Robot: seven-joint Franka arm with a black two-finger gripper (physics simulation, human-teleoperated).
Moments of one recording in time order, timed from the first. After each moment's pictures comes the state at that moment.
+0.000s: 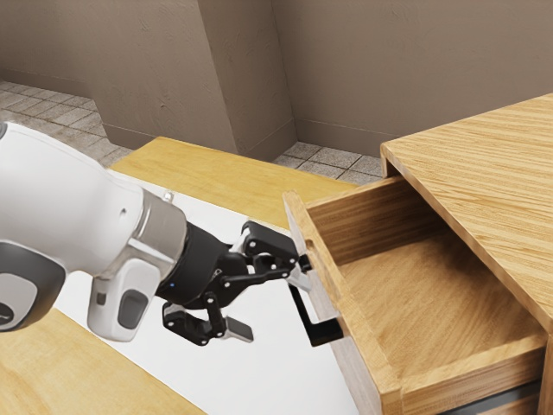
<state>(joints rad) -1.08 -0.78 0.56 -2.35 0.48 2.27 1.55</state>
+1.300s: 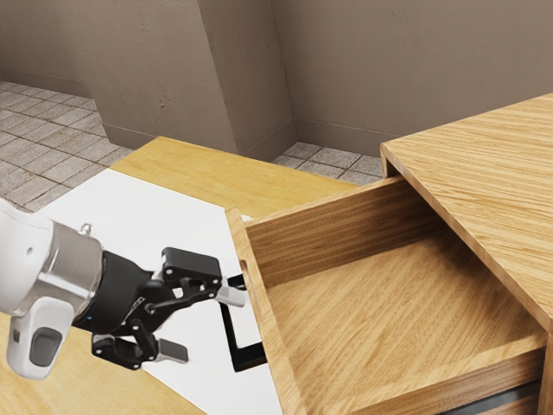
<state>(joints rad) -0.92 -1.03 0.45 -2.53 0.51 2.21 1.56</state>
